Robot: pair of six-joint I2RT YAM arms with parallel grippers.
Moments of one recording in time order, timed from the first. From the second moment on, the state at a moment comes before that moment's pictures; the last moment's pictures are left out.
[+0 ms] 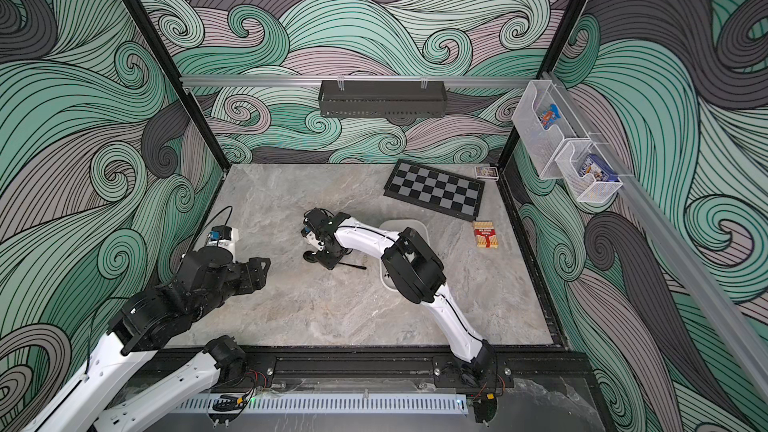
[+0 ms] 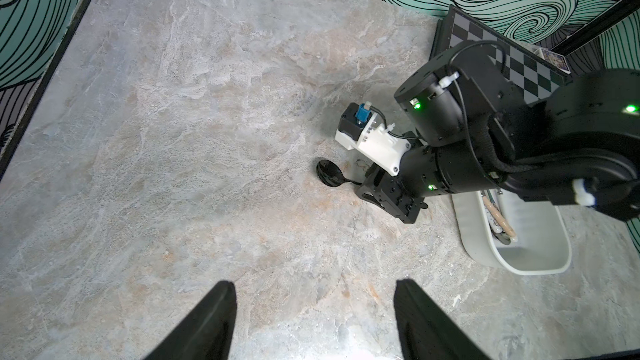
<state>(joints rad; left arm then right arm) -0.62 0.64 0.95 -1.08 -0.33 -0.61 0.89 2.32 1.86 -0.87 -0.02 -0.07</state>
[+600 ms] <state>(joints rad) -0.62 0.64 0.95 -1.08 -0.33 -0.61 0.92 2.35 1.95 -0.90 -0.01 0.03</state>
